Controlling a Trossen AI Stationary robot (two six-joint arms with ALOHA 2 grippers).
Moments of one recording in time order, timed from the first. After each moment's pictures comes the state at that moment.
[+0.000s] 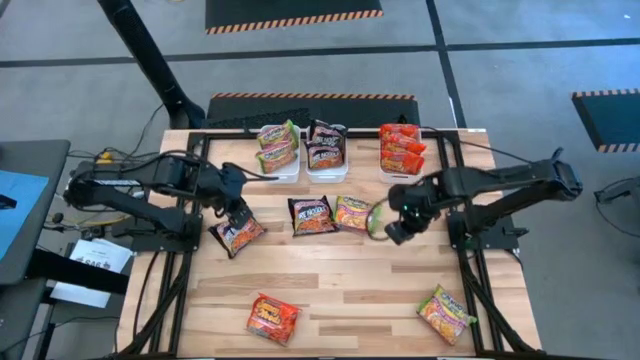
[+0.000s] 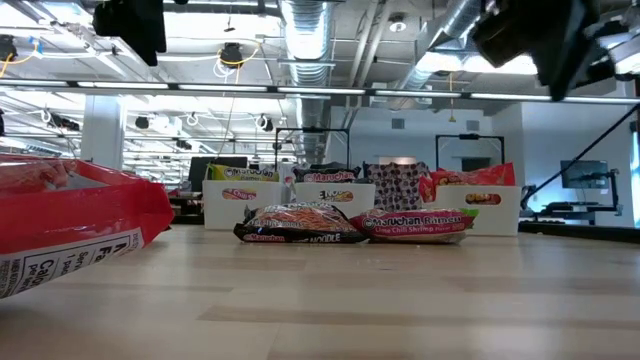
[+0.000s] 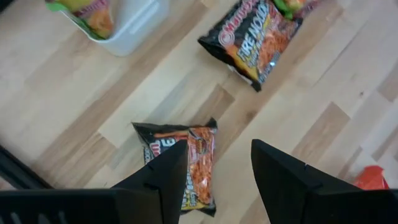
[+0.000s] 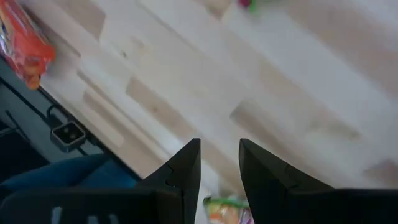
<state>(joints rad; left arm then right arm) -0.05 1.11 1.25 -1.22 -0.25 -0.75 0.06 1.20 1.02 -1.02 -0.27 1.08</state>
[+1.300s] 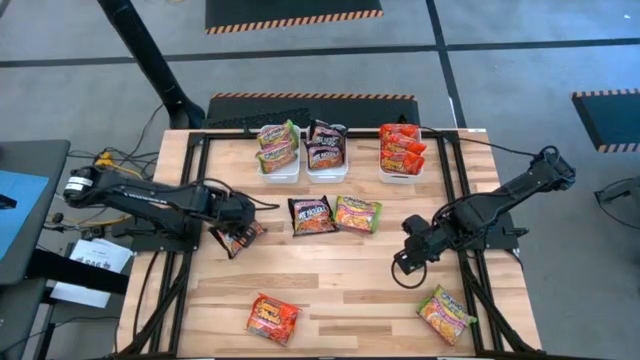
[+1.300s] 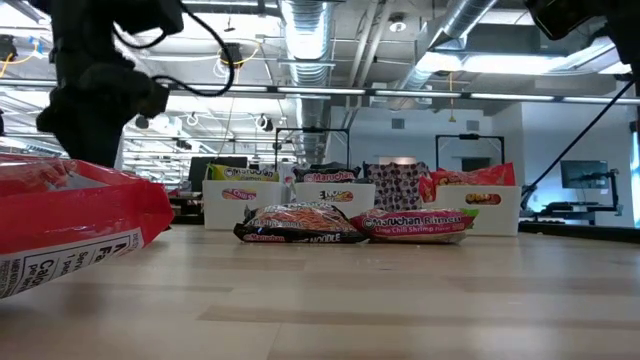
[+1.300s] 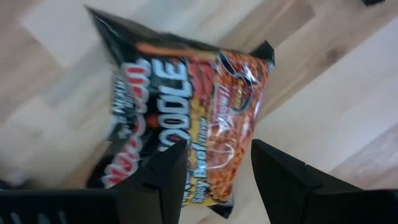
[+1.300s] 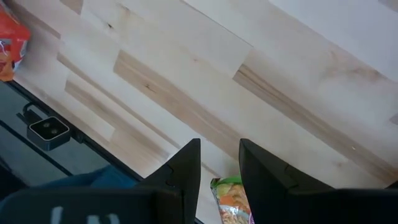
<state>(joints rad) -0.07 1.11 0.70 -0.86 -0.10 -0.99 0.48 1.20 1.03 -1.01 -0.05 1.53</state>
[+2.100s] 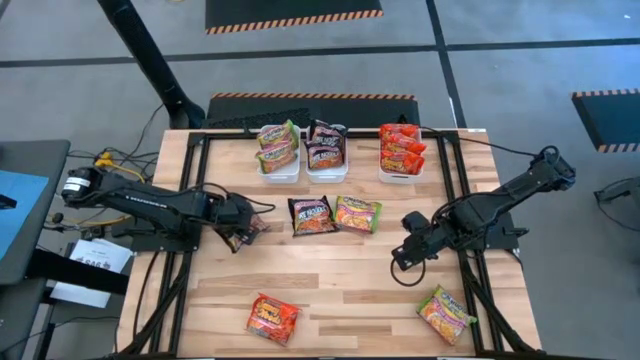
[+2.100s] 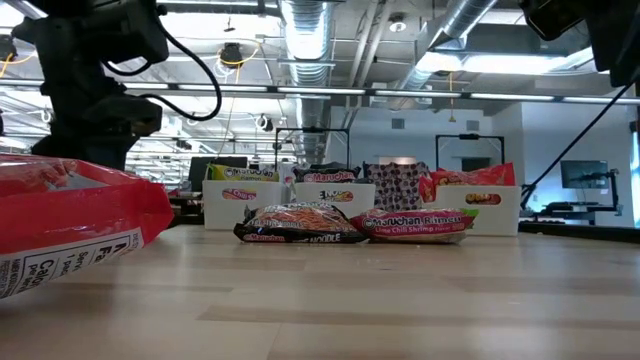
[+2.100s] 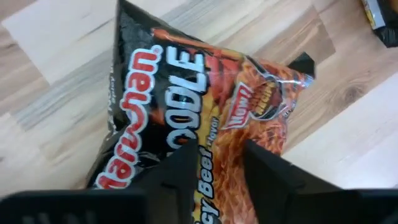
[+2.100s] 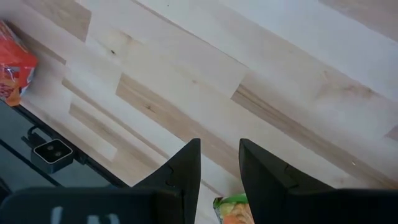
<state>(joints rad) -0.07 1.11 0.52 -0.72 -0.15 -1.10 0.47 1.20 1.03 -1.01 0.03 1.55</state>
